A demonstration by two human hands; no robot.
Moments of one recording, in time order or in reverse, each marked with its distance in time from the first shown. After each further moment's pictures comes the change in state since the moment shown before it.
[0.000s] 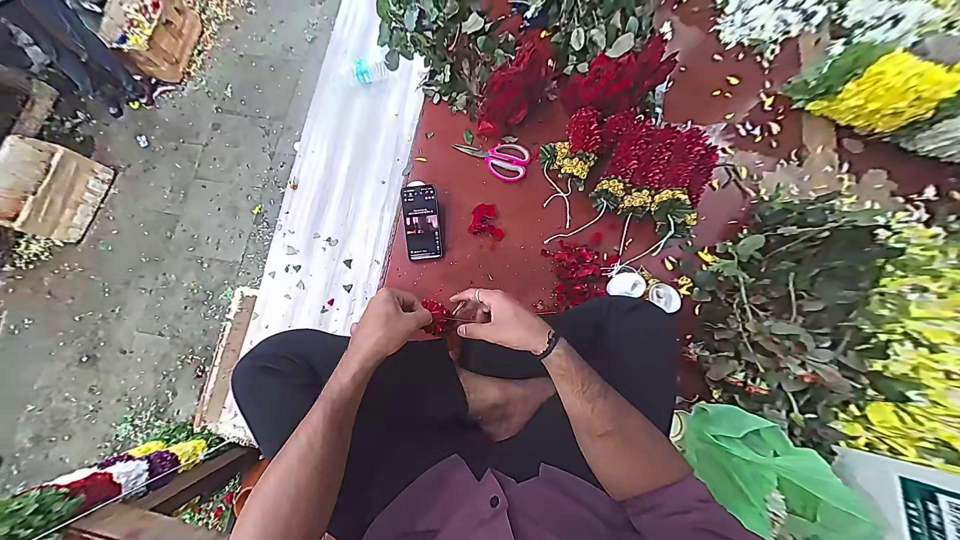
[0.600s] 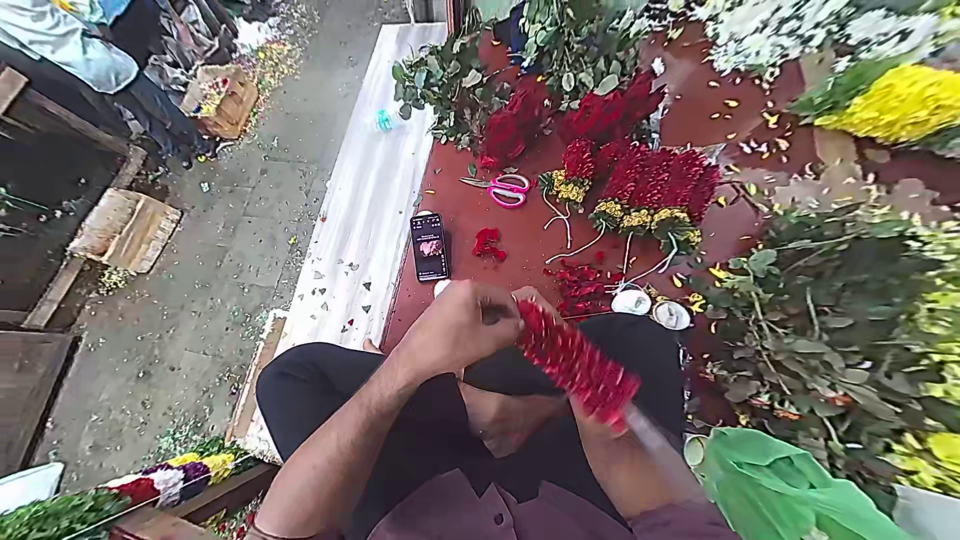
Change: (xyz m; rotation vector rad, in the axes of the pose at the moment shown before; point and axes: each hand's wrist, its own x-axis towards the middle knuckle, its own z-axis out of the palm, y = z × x) left_hand -0.036 0.141 0.014 -0.008 -0.191 0.587; right_hand -0.051 -0.058 -0.045 0.760 0.103 -0.083
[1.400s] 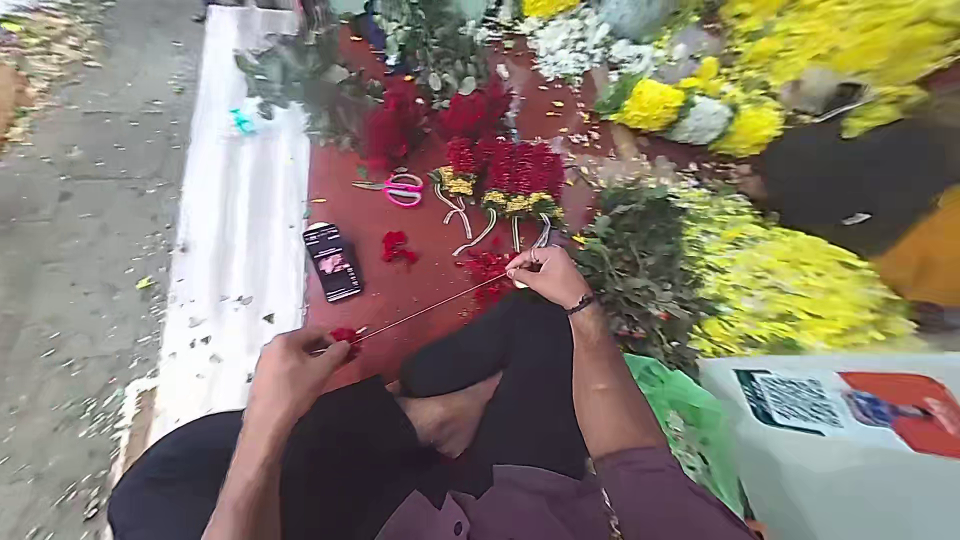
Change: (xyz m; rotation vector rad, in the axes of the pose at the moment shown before) left_hand -0.050 -0.111 -0.032 0.239 0.251 -0.452; right_hand -0.046 0.003 -0.183 -1.083 0.572 -0.105
